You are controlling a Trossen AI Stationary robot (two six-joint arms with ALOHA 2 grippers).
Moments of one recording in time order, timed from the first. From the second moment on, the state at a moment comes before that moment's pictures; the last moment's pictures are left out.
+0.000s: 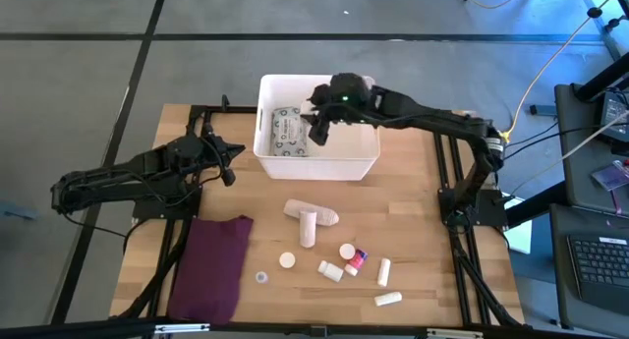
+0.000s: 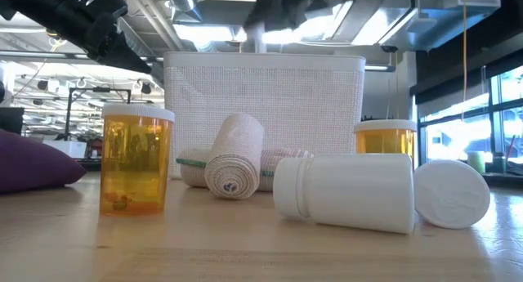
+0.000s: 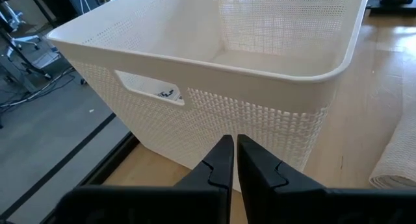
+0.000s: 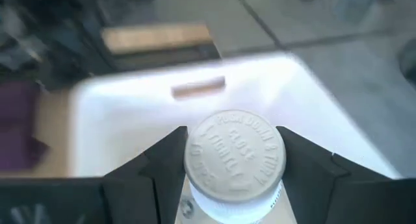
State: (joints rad) left arm 0.30 0.46 0.44 -0.38 -0.30 0.04; right arm -0.29 1.79 1.76 -0.49 0.12 -0.08
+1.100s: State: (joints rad) left arm 0.30 0.46 0.44 -0.35 -0.30 0.06; right arm -0.48 2.00 1.37 0.02 0.16 0.16
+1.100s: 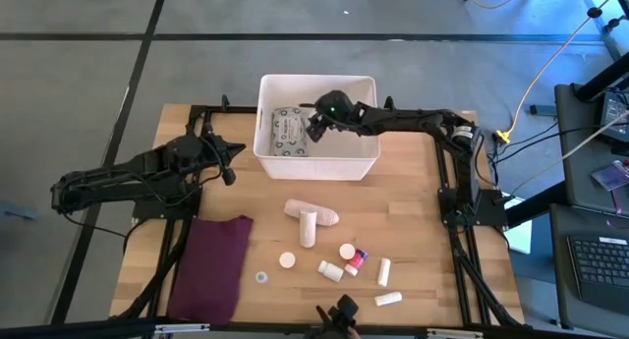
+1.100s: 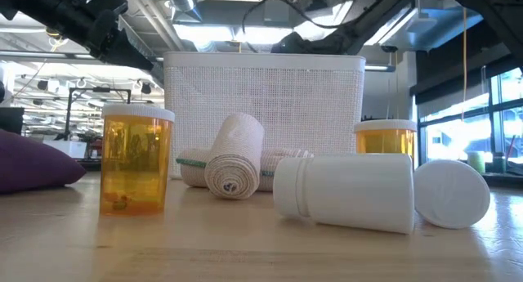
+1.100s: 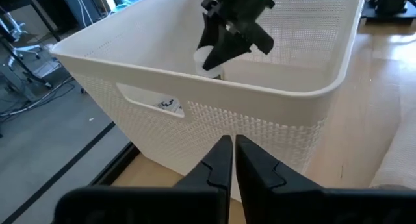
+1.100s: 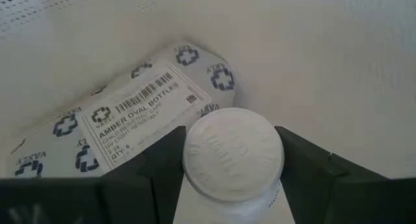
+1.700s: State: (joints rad) left arm 0.30 0.46 0.44 -0.31 -0.30 0.07; right arm -0.48 2.00 1.30 0.03 0.24 0.23
